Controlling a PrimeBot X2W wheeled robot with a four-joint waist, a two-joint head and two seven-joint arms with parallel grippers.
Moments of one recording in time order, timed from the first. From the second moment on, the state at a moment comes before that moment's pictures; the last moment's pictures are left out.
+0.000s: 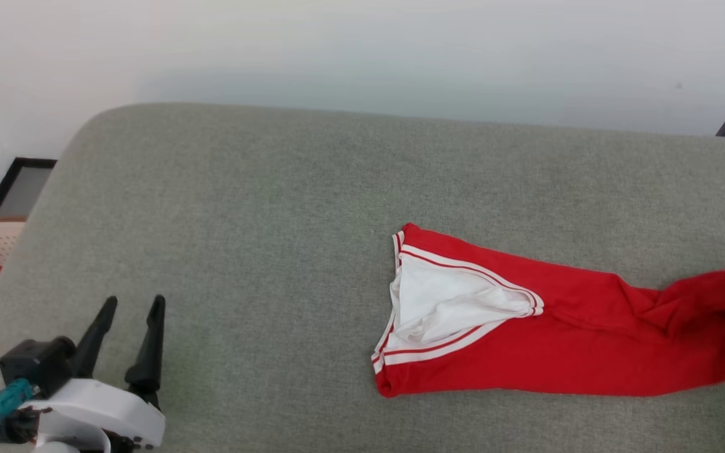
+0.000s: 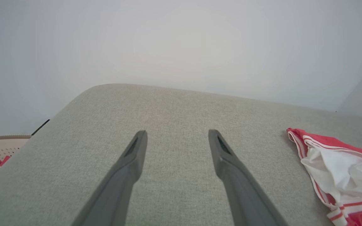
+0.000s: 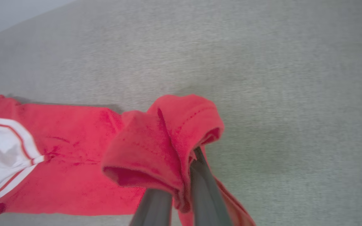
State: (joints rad) left arm -0.14 0.57 -0.31 0.19 -0.75 0.06 -0.26; right arm -0.41 -0.44 -0.21 0.42 0.55 0.13 0.85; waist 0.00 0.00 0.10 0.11
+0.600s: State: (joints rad) left arm -0.17 0.48 -0.30 0.28 -0.66 -0.03 -0.26; right arm -0.45 -0.16 0.07 0.22 0.63 0.13 0.91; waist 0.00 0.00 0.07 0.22
